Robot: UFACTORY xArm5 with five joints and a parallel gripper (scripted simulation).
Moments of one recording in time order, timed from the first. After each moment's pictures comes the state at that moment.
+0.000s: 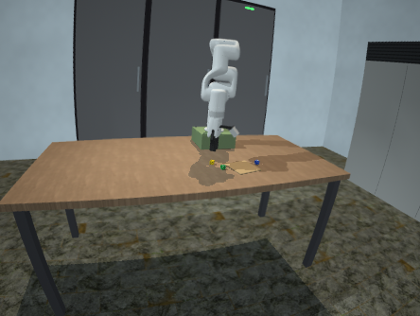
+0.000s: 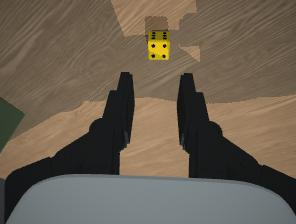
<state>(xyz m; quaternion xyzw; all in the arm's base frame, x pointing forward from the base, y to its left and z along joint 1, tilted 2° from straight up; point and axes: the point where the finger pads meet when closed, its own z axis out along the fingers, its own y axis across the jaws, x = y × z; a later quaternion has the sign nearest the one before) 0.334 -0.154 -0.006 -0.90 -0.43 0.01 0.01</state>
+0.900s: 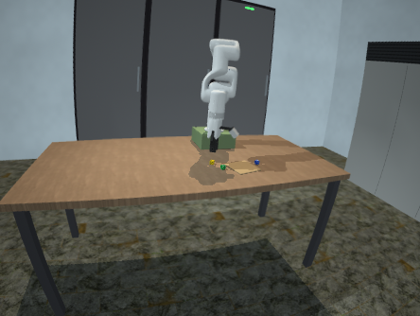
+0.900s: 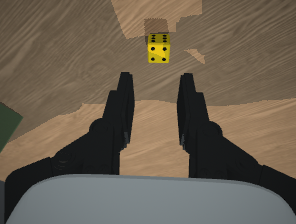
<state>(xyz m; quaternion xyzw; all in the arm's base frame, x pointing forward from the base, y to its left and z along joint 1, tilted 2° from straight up) 0.334 -0.154 -0.011 -0.90 -0.43 0.01 0.01</state>
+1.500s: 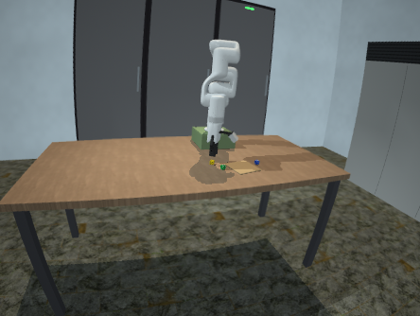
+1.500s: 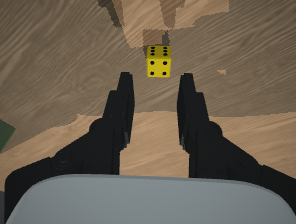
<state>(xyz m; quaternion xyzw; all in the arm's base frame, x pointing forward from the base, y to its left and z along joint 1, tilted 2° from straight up) 0.333 -0.153 -0.034 -0.90 -0.43 0.01 0.01</state>
